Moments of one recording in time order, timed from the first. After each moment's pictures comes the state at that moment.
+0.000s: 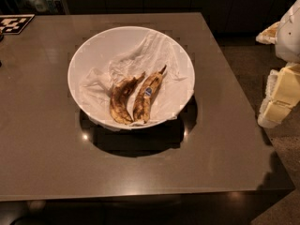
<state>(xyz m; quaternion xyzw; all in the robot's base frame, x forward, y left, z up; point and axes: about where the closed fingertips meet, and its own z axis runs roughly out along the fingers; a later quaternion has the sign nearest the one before) 0.438 -0.217 0.976 -0.60 0.78 -0.03 0.16</state>
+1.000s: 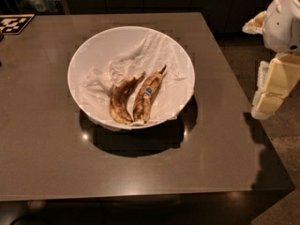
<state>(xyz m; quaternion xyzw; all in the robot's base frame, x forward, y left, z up) 0.447 -0.198 0.989 -0.64 0.75 -0.05 0.16</state>
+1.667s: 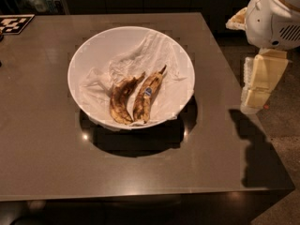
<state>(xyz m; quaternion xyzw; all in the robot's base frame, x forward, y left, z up) 0.459 -0.173 0.991 -0.68 0.72 -0.05 0.16</state>
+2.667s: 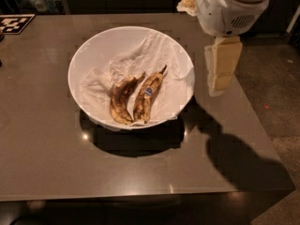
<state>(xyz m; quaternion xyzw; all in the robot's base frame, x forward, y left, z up) 0.492 -0.104 1.007 -0.77 0.60 -0.11 0.19</state>
